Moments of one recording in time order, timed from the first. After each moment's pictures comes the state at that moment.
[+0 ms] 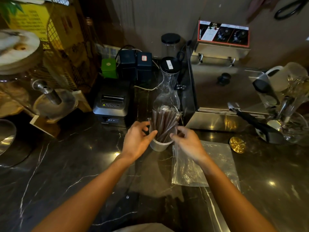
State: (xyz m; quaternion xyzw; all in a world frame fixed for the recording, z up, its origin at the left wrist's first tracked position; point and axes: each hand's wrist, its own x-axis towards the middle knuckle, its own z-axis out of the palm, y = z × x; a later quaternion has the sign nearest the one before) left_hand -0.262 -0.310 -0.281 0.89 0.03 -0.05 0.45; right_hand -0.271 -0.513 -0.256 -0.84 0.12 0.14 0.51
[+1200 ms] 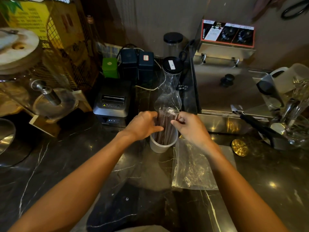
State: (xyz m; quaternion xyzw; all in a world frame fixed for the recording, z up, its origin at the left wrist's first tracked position) left_hand -0.201 -0.312 -0.245 0.91 -0.17 -0.14 0.36; right_hand -0.226 -0.517 -0.226 -0.94 -0.02 0.06 0.34
